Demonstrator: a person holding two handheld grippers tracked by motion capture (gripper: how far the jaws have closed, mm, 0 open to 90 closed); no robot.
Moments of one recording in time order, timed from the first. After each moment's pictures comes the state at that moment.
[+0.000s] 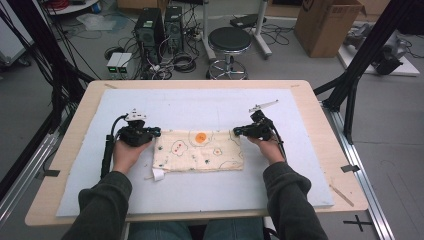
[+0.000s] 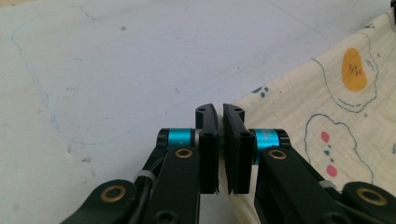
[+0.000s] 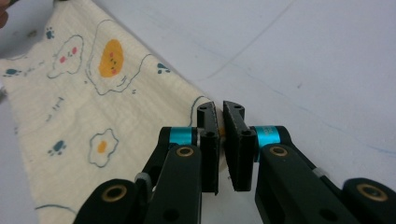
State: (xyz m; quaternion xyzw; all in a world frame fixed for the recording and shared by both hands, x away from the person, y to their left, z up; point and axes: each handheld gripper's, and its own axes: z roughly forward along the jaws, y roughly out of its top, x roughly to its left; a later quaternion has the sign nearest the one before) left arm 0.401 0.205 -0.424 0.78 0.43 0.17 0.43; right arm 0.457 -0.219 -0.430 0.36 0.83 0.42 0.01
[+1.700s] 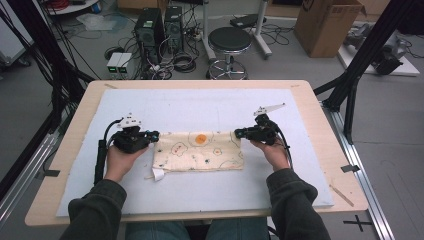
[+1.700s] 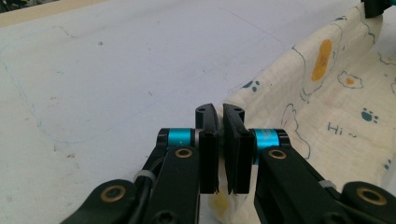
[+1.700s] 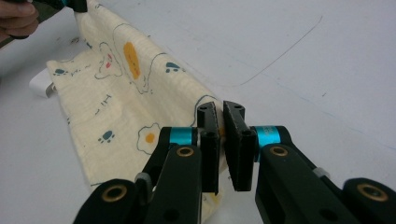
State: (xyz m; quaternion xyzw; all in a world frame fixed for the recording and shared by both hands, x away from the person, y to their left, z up) left arm 0.368 0.213 -0.407 0.78 0.38 0.17 0.47; right arm 0.428 -0.226 -0.411 0.32 0.83 0.46 0.01
